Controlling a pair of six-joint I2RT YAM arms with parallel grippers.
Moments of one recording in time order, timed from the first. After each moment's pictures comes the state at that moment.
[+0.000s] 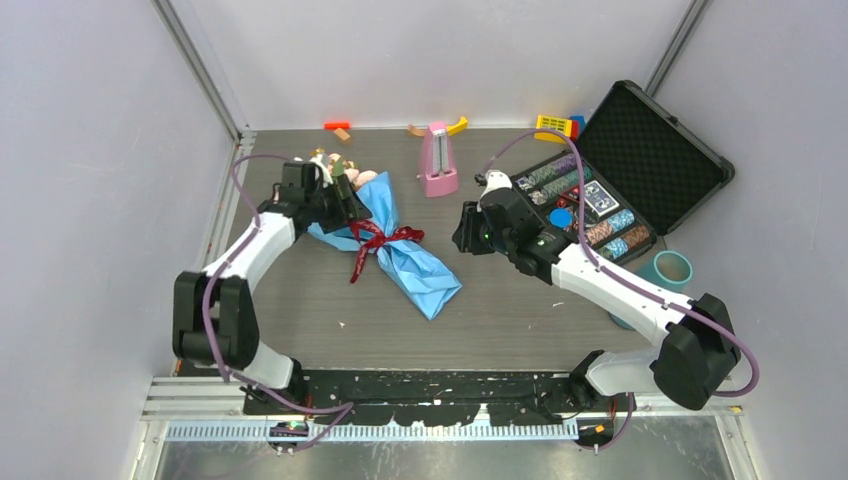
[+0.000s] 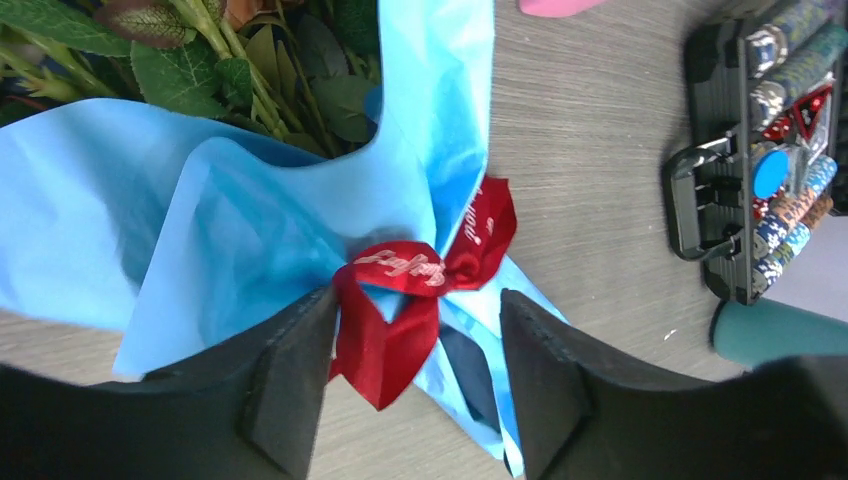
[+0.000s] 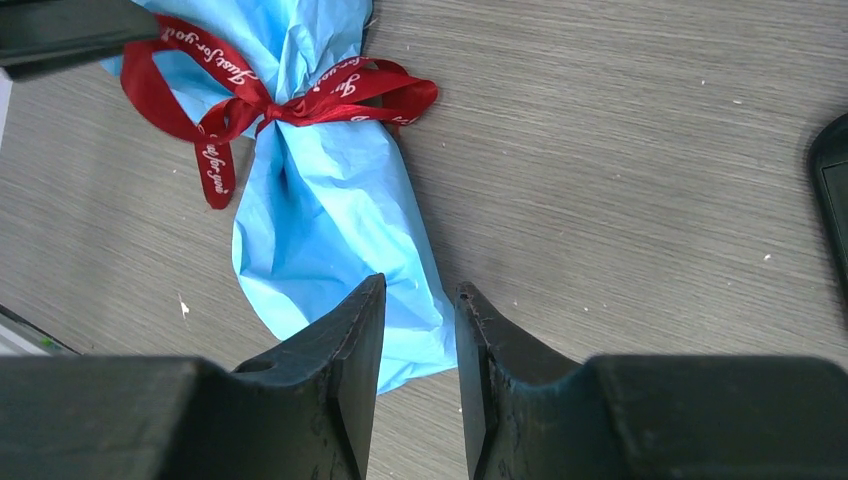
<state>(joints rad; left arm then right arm) -0.14 1.54 1.05 -0.30 0.35 -0.53 0.71 1.31 1.00 -0.30 0.12 0.52</state>
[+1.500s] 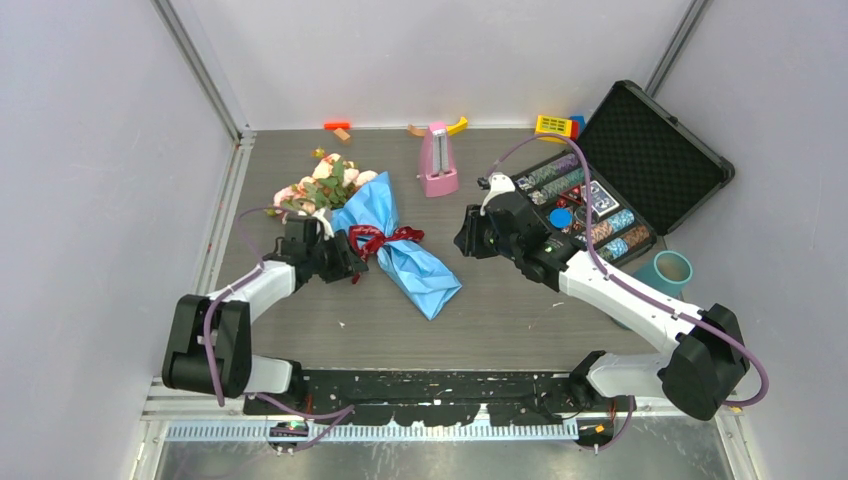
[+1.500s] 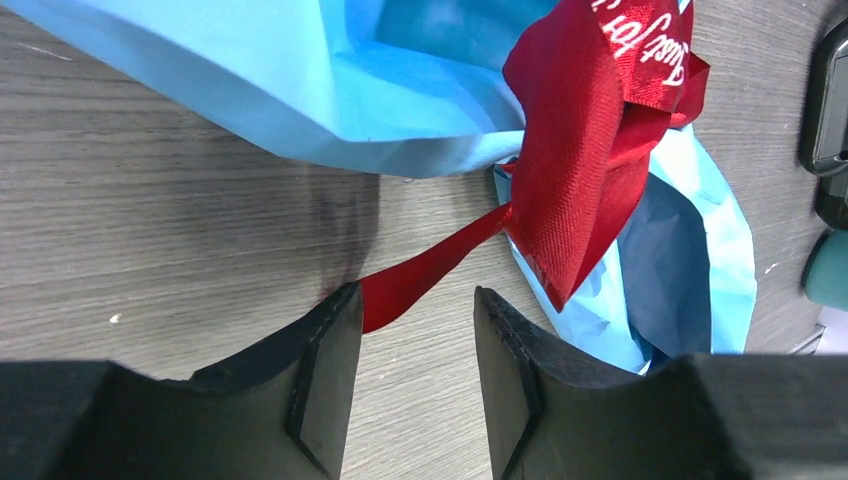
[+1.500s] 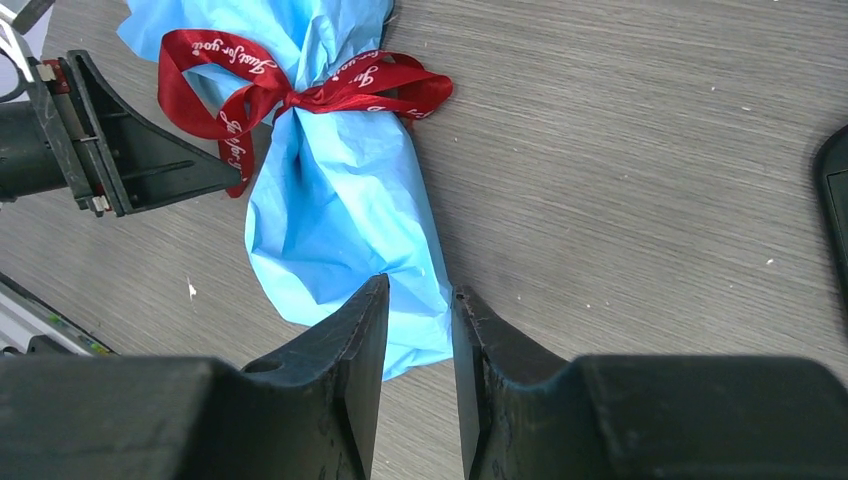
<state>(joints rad) -0.14 1.35 0.59 -0.11 0.36 -0.52 0.71 1.25 0.95 -0.28 0.09 0.49</state>
